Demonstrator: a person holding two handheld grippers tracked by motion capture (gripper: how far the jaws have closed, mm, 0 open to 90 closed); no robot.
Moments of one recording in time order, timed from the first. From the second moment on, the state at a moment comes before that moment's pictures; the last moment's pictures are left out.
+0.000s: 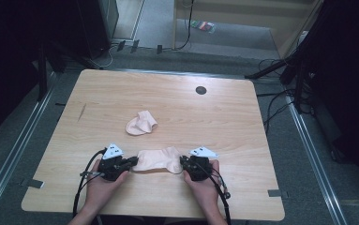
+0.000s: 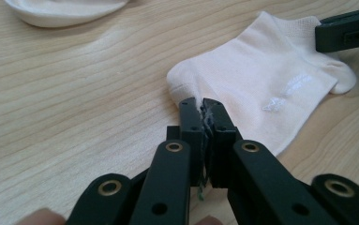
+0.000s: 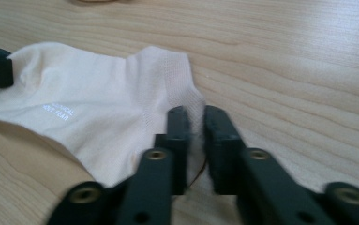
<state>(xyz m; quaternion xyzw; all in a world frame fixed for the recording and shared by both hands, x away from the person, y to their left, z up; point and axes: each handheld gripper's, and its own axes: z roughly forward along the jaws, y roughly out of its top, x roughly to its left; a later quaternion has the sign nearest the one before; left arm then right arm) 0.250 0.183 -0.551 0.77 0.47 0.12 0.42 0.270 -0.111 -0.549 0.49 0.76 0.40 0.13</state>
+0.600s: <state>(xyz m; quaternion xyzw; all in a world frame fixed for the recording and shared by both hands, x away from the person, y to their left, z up) 0.231 0.204 -0.545 0.76 0.47 0.11 0.44 0.259 -0.122 -0.538 0.47 0.78 0.41 0.10</state>
